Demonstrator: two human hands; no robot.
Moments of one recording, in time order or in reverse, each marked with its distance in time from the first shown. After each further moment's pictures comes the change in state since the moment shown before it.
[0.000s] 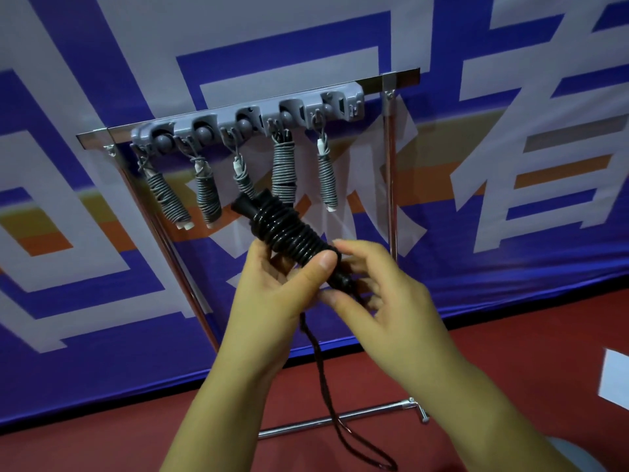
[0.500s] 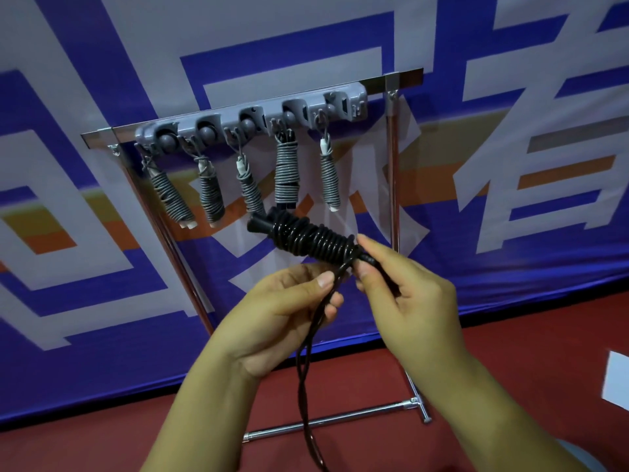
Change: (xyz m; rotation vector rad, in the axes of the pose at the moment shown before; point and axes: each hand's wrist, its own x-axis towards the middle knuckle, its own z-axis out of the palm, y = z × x) left_hand 0.003 0.001 -0.014 -0.191 -0.226 -0.467; right_hand 0.007 0.024 0.004 -0.123 0.344 -0.201
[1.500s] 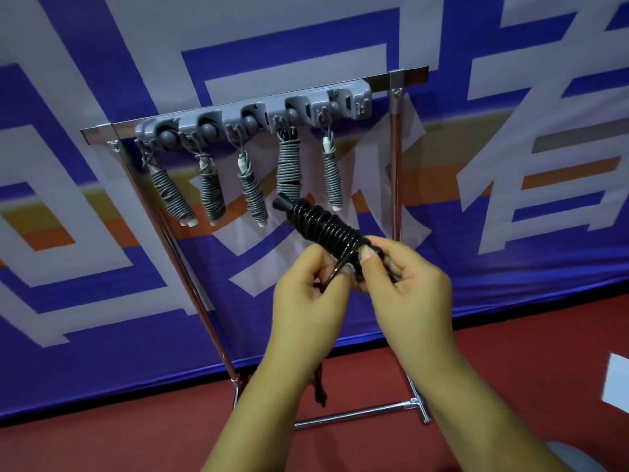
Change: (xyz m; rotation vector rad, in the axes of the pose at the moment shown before) left_hand 0.019 -0.026 0.020 0.690 0.408 0.537; right_hand 0.008 -0.002 0.010 0.166 0.017 0.357
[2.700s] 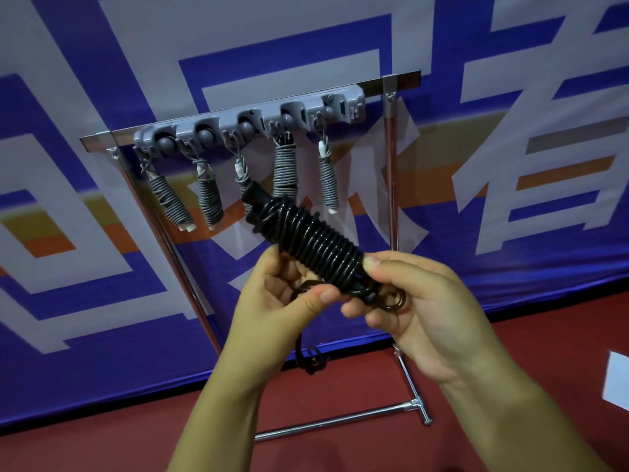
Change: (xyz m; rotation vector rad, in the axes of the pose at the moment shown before) left_hand -0.004 -0.002 -0.033 -0.401 -0.194 0.006; right_hand 0.001 -0.059 -0.032 0.605 -0.366 0.604
